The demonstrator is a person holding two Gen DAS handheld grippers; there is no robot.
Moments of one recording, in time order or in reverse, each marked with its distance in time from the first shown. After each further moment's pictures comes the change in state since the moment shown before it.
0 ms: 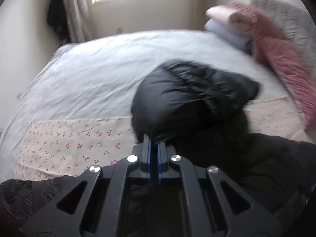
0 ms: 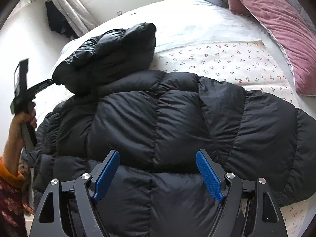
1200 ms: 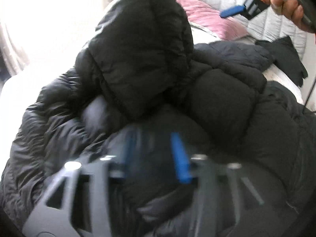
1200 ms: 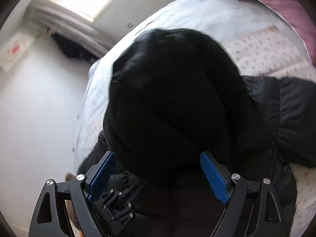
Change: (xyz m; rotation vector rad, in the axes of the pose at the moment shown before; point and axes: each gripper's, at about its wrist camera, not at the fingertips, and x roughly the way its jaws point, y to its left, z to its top) left arm -0.130 -0.038 -0.208 0.406 0.040 -0.358; right arm -0.059 0.050 0.021 0.276 -0.012 0.306
